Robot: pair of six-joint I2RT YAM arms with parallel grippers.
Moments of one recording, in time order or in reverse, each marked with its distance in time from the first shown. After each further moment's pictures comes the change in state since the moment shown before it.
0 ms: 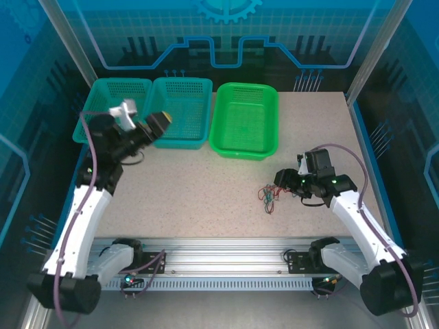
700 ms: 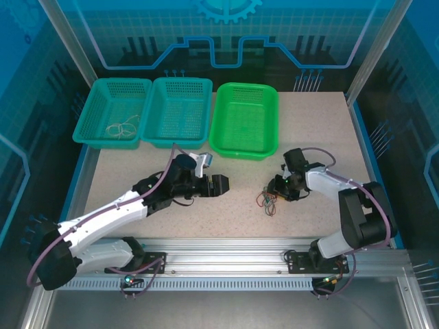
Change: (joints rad) left arm -0.630 0.166 -0.246 0.047 -0.265 0.004; right arm 0.058 0.499 0.006 0.179 0.032 -0.042
